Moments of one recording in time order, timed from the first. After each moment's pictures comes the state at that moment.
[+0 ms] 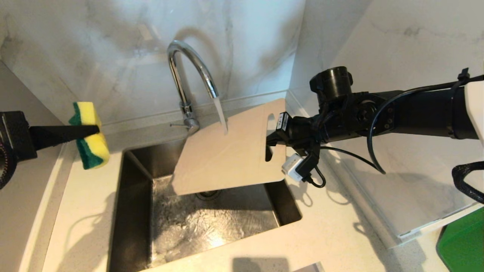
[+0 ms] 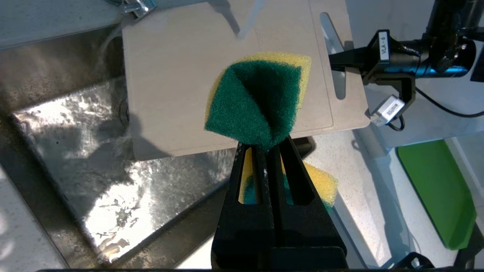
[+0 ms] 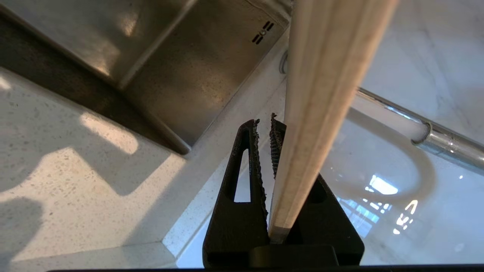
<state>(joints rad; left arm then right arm) -0.33 1.16 -0.97 -0.01 -0.24 -0.32 0.33 1.99 -1.70 0.23 0.53 -2.46</state>
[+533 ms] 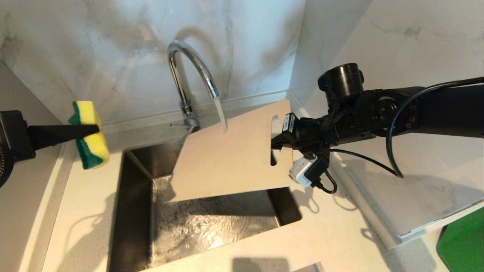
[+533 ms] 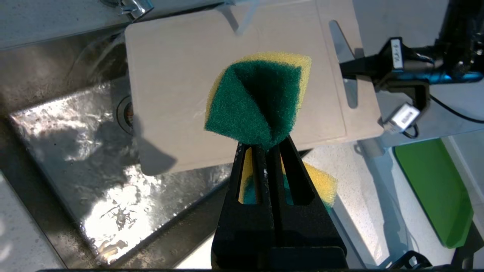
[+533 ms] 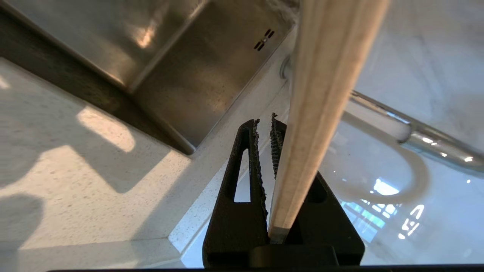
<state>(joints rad) -0.34 1.16 -0.97 -0.01 -0.24 -0.32 0.32 1.90 -1.60 0.26 0.52 -2.46</state>
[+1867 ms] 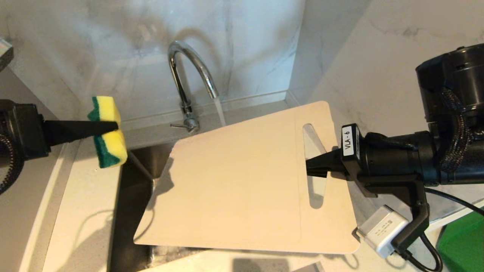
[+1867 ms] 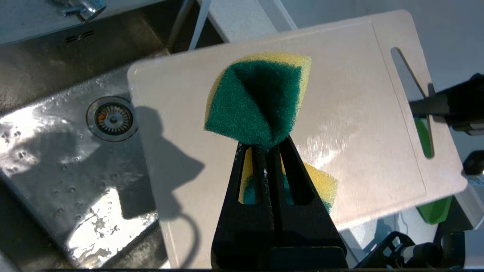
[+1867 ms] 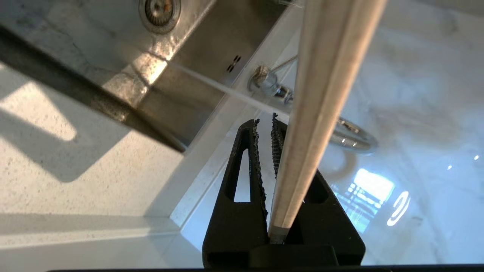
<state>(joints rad) -0.50 1.20 -1.05 0.03 -0.16 -0.31 0.37 1.40 -1.16 0.26 0.54 -2.39</state>
